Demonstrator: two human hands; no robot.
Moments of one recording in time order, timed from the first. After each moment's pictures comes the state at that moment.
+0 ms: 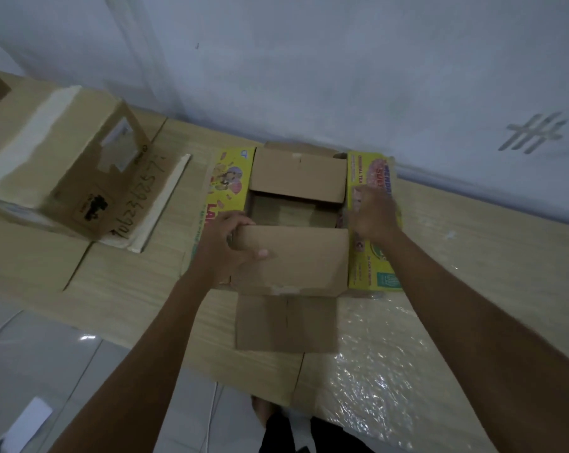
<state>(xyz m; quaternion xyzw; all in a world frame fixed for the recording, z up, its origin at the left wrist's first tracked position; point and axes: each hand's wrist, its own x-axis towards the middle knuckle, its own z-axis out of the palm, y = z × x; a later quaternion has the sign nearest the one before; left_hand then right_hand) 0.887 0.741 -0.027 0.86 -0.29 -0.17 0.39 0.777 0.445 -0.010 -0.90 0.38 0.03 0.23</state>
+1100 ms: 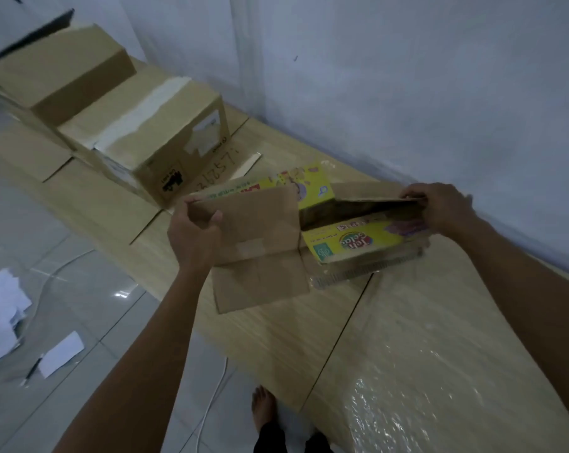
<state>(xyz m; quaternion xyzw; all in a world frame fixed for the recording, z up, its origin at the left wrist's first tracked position) 0.893 0.827 0.001 0.87 0.08 0.11 0.48 0.820 0.406 0.047 -0.97 0.20 0.06 0.16</state>
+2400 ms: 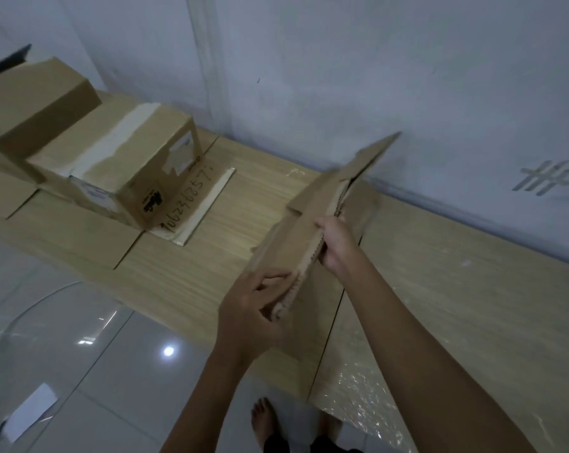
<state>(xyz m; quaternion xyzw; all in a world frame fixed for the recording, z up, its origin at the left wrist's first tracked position) 0.756 0.813 0.015 0.82 -0.36 0.13 0.43 0.802 0.613 0.054 -0.44 0.40 -0.10 0.80</state>
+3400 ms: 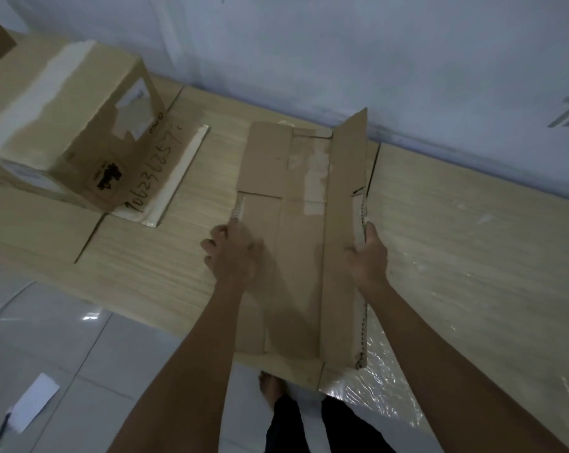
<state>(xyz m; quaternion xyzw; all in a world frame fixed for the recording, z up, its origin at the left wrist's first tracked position) 0.864 0.762 -0.123 0.97 -0.03 -0.15 0.20 0.729 0.577 -0.067 -0.75 0.50 -0.07 0.42</state>
